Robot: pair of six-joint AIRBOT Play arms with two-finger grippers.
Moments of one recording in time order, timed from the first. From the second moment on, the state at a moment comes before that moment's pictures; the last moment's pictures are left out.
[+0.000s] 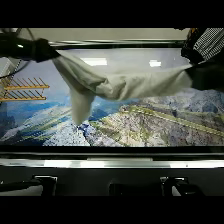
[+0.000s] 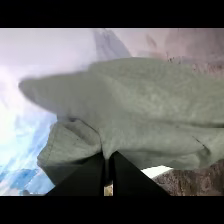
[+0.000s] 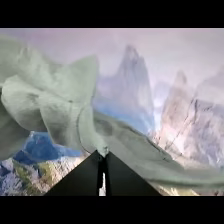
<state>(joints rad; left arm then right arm) -0.08 -1.46 2.07 1.07 -1.38 -1.58 0.00 -0.82 1.53 -1.19 1.25 1.42</state>
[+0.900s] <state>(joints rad) -0.08 -1.43 1.84 1.22 -1.34 -1.82 0.00 -1.22 1.62 -1.28 1.23 1.68</state>
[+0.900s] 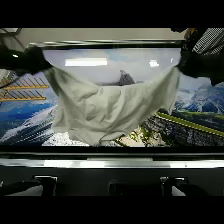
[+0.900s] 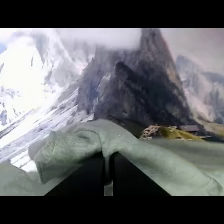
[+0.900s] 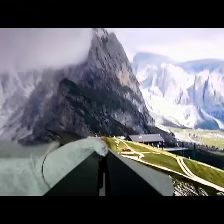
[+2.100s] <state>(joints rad) -0.08 -1.94 1.82 1.20 -1.31 -1.70 -0.20 -1.40 1.32 -1.03 1.38 1.54</state>
